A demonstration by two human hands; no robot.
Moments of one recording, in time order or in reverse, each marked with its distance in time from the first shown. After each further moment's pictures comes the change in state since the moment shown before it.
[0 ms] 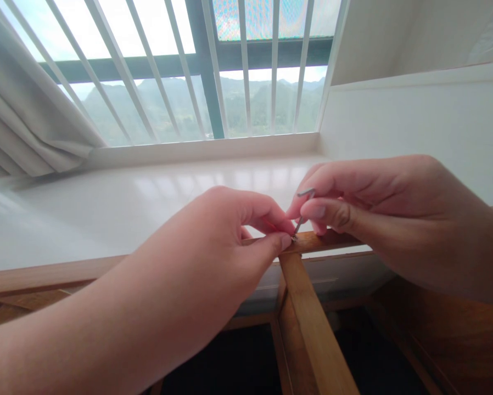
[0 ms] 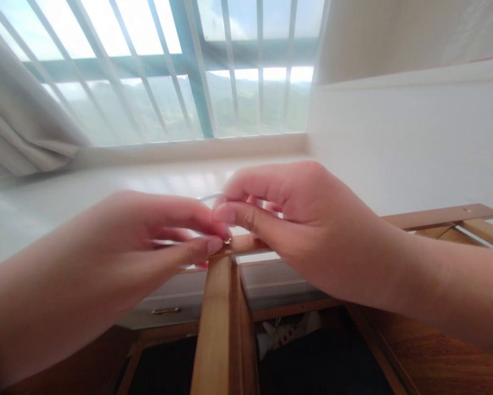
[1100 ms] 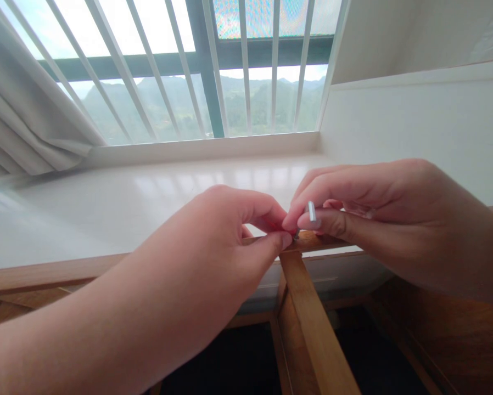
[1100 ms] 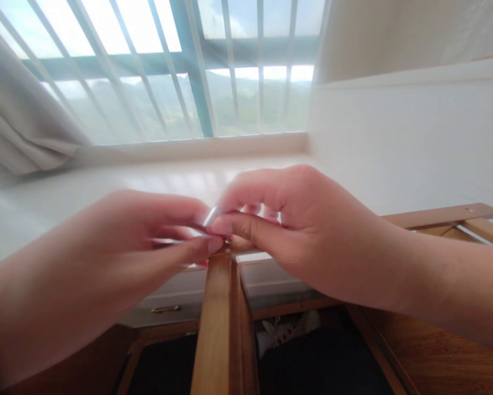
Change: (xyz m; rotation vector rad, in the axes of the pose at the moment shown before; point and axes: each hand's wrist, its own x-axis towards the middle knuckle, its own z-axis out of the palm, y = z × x) left_hand 0.001 0.000 0.000 -0.029 -0.025 0.008; right_hand 0.001 -0.003 -0.002 -0.023 -0.058 -0.037
